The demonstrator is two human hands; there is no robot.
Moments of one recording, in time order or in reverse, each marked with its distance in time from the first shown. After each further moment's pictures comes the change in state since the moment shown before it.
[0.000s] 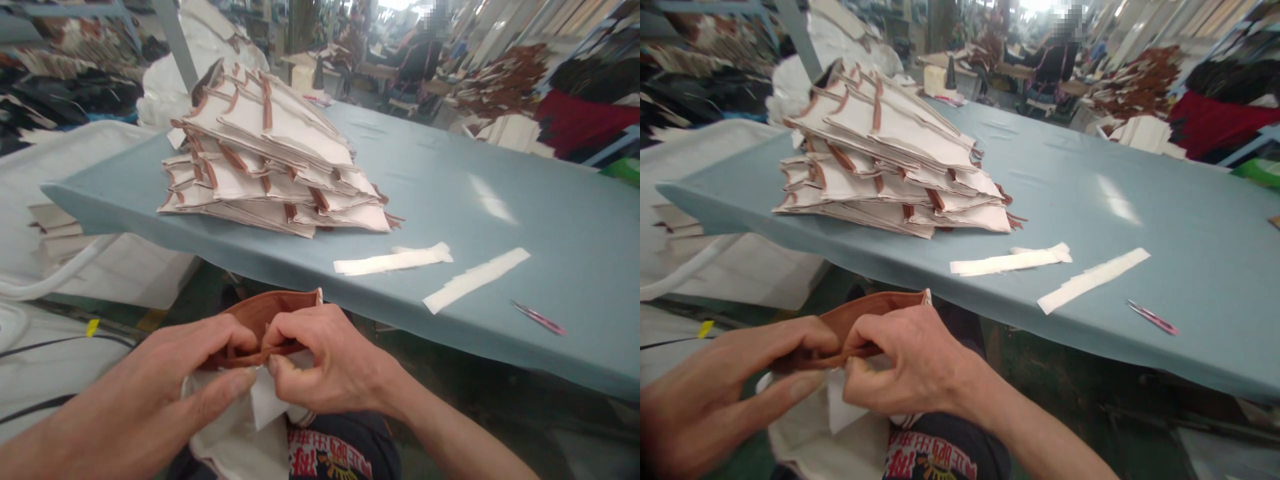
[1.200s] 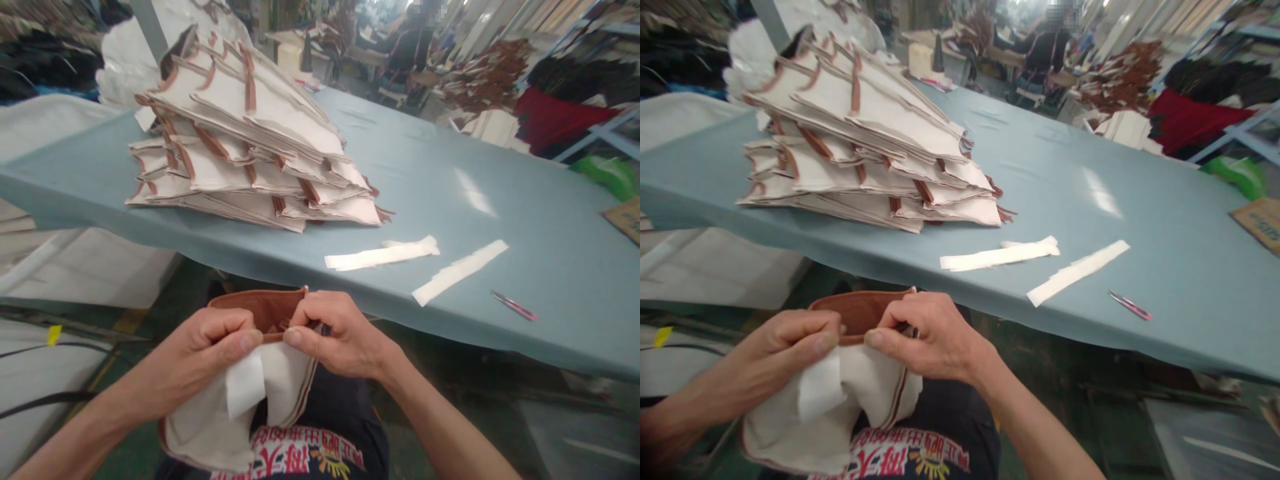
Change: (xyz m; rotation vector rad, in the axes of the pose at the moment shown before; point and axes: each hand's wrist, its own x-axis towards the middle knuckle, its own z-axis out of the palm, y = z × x) left_hand 0.039 -0.033 0.032 -0.595 -0.252 -0.252; right_hand -0.012 0.047 -0.018 -0.082 0.118 -0.154
